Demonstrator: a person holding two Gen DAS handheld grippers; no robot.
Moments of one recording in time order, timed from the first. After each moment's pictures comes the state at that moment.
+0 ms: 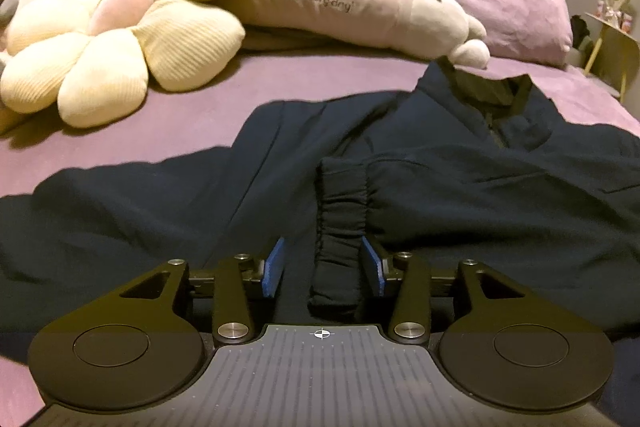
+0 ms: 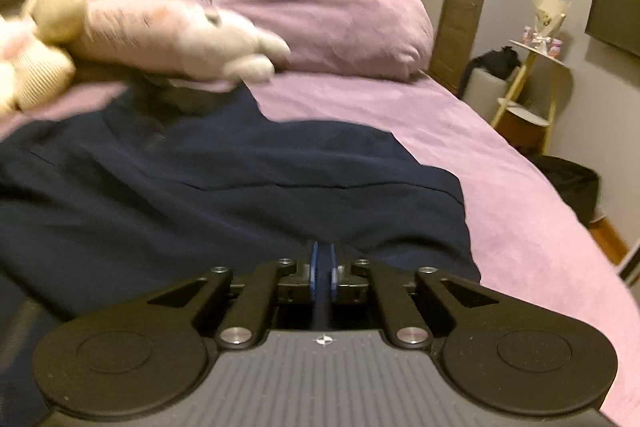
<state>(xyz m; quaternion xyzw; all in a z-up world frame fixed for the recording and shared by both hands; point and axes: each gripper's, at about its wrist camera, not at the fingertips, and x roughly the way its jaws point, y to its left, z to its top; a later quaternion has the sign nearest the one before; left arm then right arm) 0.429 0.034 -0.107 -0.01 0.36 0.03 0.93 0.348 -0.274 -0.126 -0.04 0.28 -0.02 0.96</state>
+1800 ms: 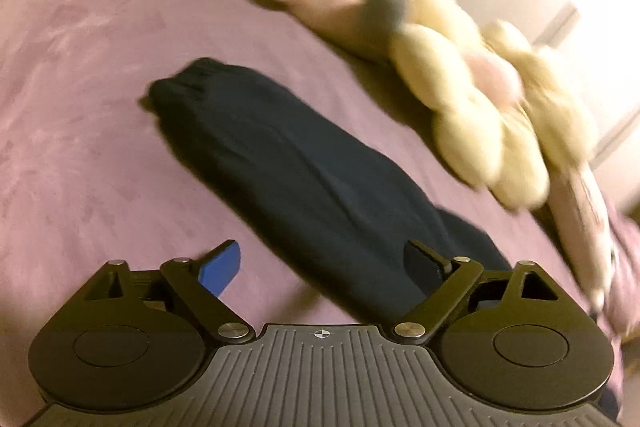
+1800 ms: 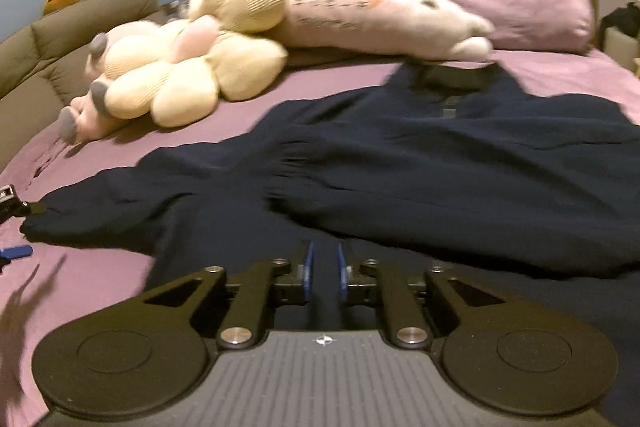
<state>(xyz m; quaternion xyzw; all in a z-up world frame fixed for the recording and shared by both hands) 0.238 0.389 -0.095 -0.38 0.27 0.25 0.85 0.292 -0.075 -0.102 0.05 0.33 0.19 0.92</state>
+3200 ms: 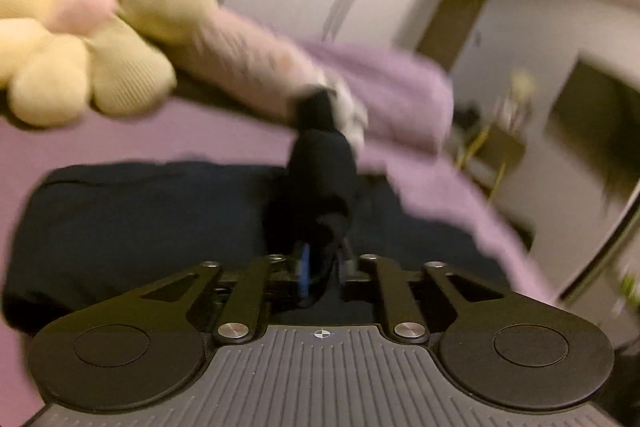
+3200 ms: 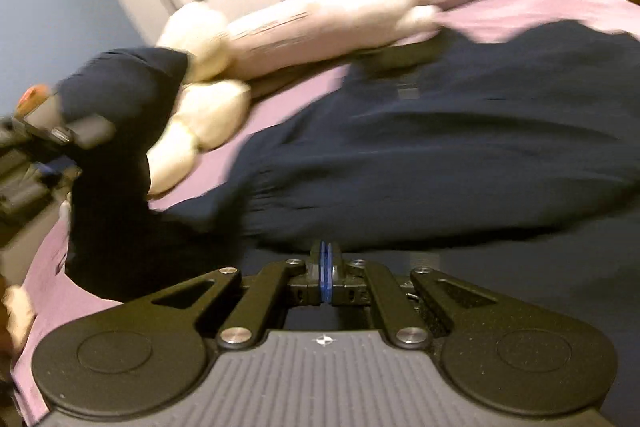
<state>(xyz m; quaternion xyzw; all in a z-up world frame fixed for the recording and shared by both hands) 0.360 0.042 -0.039 -0.15 0.29 -0.14 0.93 0.285 -0.180 -0.126 0.23 0.33 0.12 0.91</state>
